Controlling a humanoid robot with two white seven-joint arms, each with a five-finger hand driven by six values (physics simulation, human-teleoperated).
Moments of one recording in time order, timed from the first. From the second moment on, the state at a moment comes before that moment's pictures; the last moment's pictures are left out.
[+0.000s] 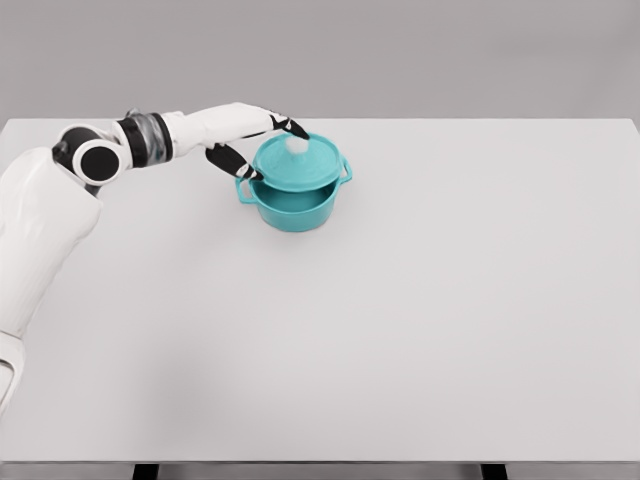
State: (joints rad) left arm -0.87 0.34 -0.55 -1.00 -0.41 -0.52 -0.61; right arm 0.01 0.00 -0.30 0.05 0.25 -0.01 0.09
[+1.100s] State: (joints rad) left arm -0.52 0.72 -0.23 -1.25 -0.14 -0.61 -0.61; right arm 0.01 0.00 -0.30 0.05 0.25 -0.01 0.09
